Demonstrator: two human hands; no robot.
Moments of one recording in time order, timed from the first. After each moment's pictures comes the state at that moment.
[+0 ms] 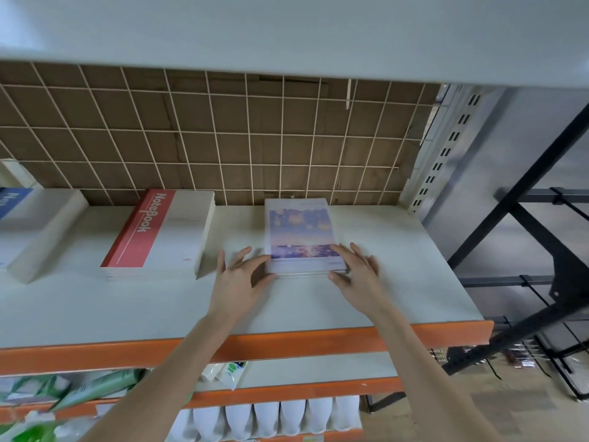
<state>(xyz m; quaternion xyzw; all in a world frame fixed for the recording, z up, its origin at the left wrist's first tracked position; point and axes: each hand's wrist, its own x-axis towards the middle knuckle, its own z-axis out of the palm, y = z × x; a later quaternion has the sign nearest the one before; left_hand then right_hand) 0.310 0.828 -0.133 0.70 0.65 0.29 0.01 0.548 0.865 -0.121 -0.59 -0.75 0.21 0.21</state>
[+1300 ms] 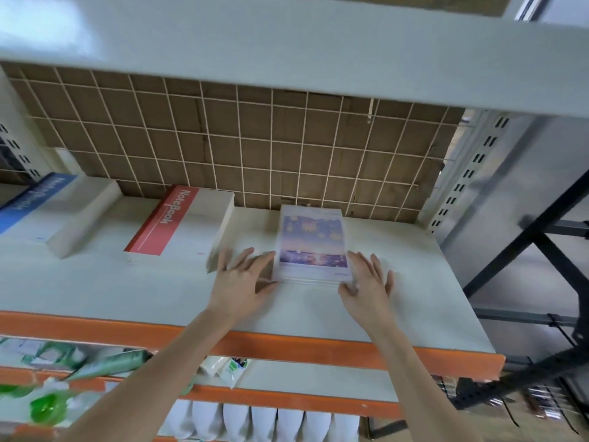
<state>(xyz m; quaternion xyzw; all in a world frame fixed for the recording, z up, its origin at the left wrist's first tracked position) 0.313 0.807 -0.104 0.73 0.64 0.21 -0.10 0.545 0.853 -0.111 -0.61 -0.73 0.18 0.26</state>
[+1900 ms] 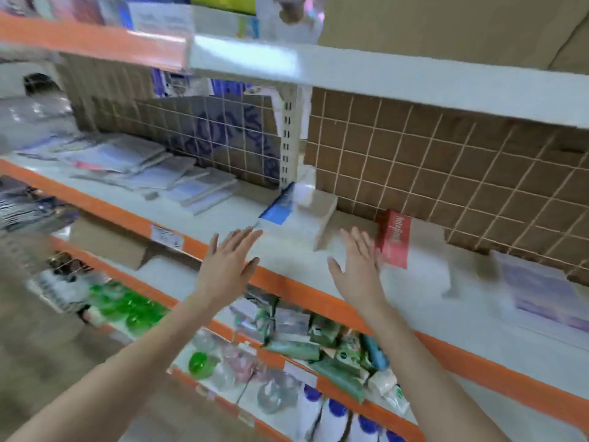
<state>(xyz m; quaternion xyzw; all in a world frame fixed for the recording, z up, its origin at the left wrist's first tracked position) -0.055 0.593 -0.066 0.56 0.79 0.22 -0.12 0.146 0.717 -0.047 -0.43 -0.86 0.17 0.22</state>
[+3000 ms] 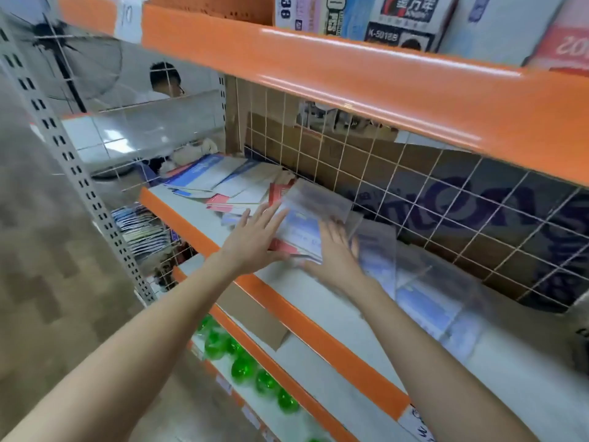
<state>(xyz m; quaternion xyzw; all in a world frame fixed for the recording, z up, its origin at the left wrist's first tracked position) -0.633 0.579 -0.042 0.54 0.84 0.04 -0.02 -0.502 0.710 -0.067 -0.28 -0.95 0.14 0.07</state>
